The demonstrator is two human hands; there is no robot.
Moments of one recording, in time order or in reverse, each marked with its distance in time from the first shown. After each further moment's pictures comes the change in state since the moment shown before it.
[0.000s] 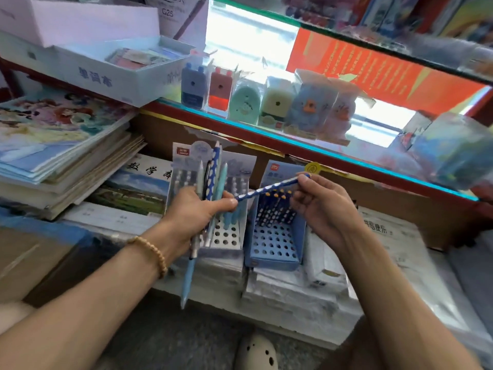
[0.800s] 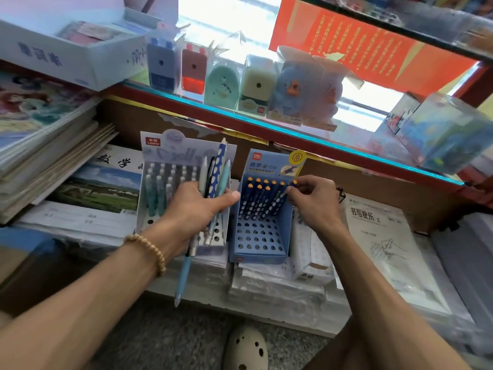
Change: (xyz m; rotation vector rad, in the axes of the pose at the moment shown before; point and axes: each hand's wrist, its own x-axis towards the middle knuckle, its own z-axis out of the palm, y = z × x) left_hand 0.017 -0.007 0.045 0.147 -0.068 0.006; right_hand 0.040 0.030 -0.065 -0.988 0.399 -0.285
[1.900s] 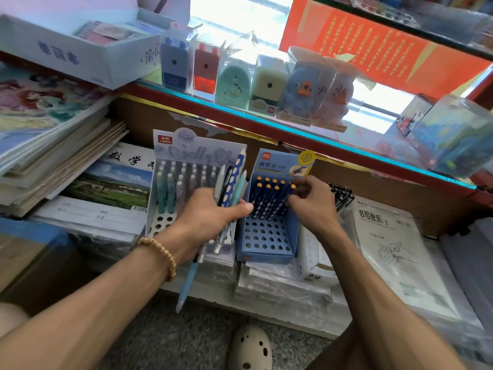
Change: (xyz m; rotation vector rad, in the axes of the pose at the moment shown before) left_hand -0.004 -0.009 0.000 0.051 -0.062 0.018; right_hand -0.008 -0.008 0.013 -0.007 -0.105 0.011
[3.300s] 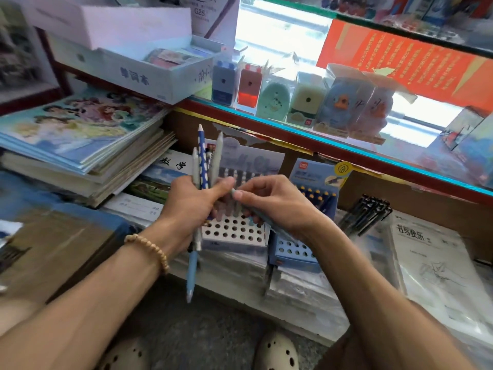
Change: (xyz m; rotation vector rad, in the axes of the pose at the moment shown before) left_hand -0.031 0.009 -0.055 -0.192 0.324 0.066; right_hand -0.047 -0.105 0.037 0.315 -0.707 -0.185
